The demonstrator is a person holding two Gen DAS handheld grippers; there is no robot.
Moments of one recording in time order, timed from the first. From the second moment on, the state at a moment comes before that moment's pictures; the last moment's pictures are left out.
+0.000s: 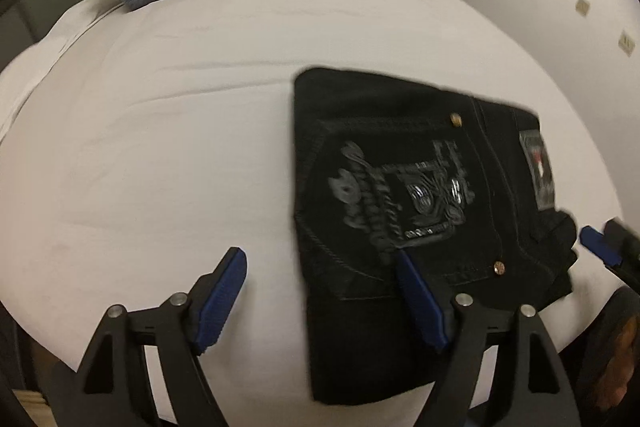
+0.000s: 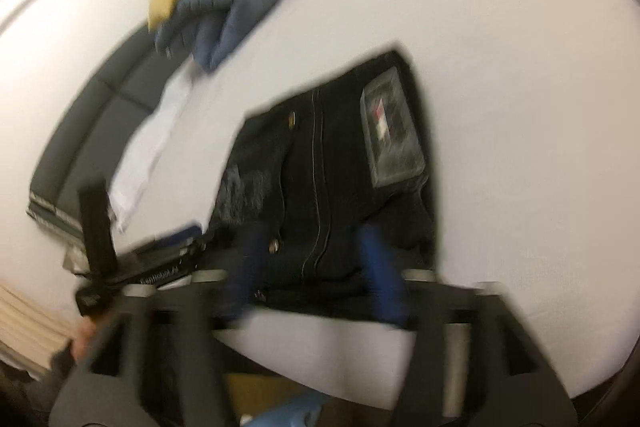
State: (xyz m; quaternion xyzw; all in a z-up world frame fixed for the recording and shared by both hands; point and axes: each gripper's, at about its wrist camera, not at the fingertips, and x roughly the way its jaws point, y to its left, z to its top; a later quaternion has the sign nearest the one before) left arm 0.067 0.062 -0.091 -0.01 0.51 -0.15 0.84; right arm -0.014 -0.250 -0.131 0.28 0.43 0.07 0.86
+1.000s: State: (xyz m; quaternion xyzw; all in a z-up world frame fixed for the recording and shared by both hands) left arm 0.152 0.027 -0.125 -0.05 0.61 -0.22 0.76; right arm 0.088 -0.294 -0.190 0.31 0.54 0.06 0.78
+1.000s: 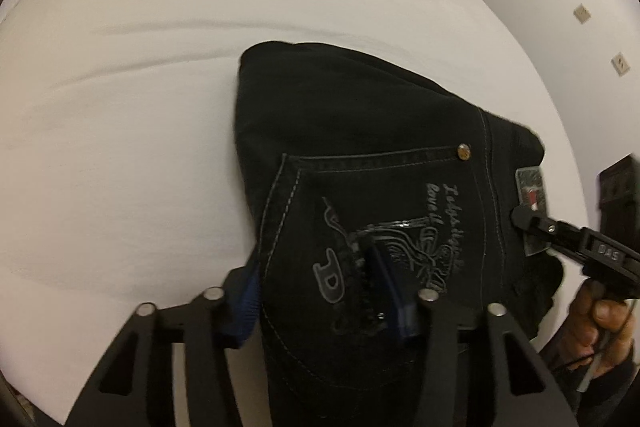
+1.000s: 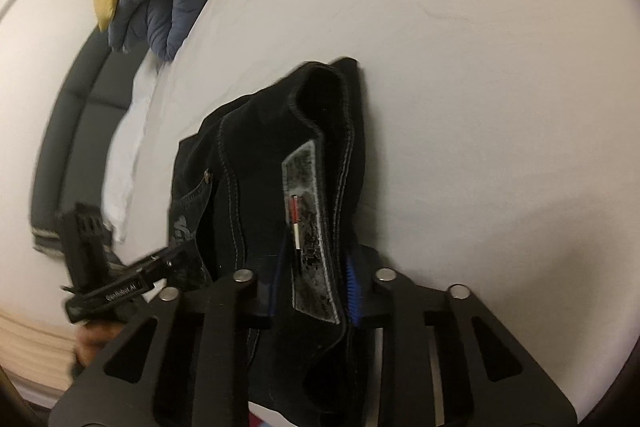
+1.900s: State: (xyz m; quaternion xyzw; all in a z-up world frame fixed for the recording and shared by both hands) left arm 0.216 -0.039 -0.129 -0.06 0.56 -0.23 0.79; right arm 0.135 -0.382 -0.194 0.35 0.49 0.04 0.80
